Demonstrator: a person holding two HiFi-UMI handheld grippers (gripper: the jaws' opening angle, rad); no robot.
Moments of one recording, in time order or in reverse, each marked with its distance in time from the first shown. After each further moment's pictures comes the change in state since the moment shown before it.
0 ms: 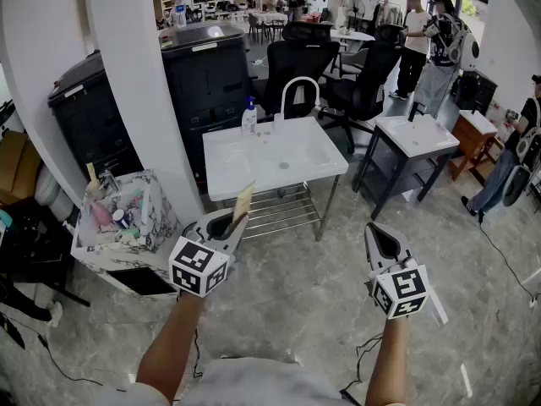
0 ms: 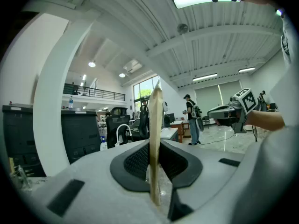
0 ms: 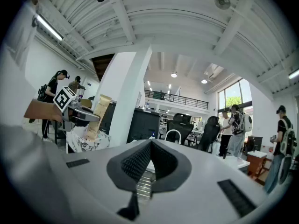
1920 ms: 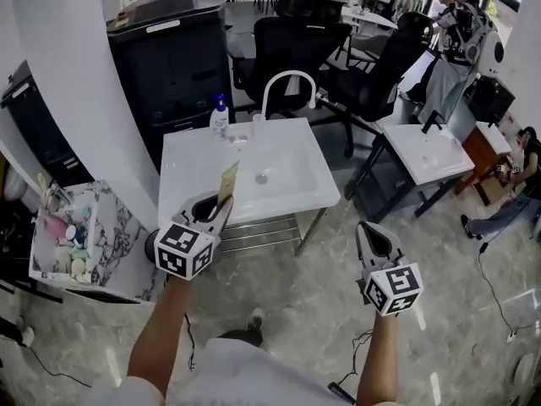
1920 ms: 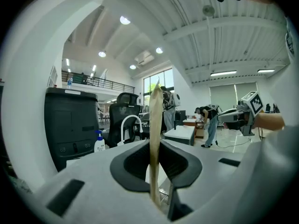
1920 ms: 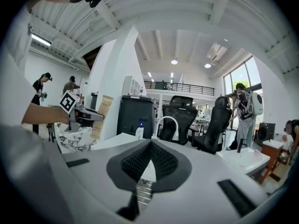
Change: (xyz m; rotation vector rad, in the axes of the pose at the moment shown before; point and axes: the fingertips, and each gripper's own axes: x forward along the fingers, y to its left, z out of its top) left arm 0.303 0.152 -0.034 -0.103 0.066 0.088; right arm 0.269 -0.193 -0.089 0.089 0.096 0.100
